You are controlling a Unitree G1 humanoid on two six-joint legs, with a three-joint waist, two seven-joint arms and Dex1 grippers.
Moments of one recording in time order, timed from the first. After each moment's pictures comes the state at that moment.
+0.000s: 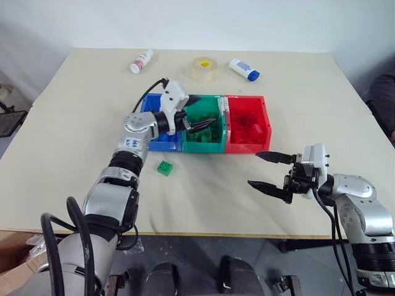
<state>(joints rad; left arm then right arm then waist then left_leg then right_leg) -1.09 0.34 0.02 0.96 -0.15 -0.18 -0.96 -0.28 -0.65 -0.13 -0.07 0.54 0.20 1.19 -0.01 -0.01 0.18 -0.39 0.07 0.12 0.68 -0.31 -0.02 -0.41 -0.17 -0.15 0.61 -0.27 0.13</state>
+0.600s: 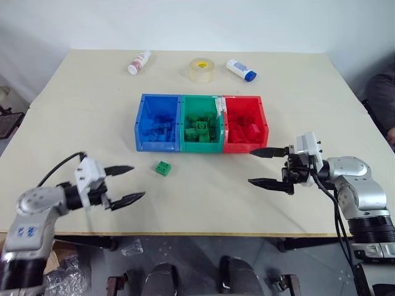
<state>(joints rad) 0.07 0.73 0.35 -0.12 -0.41 0.19 -1.08 -0.49 -0.69 -0.04 0.18 0.50 0.20 1.41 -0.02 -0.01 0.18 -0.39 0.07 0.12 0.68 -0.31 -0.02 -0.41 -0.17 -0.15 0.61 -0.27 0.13</state>
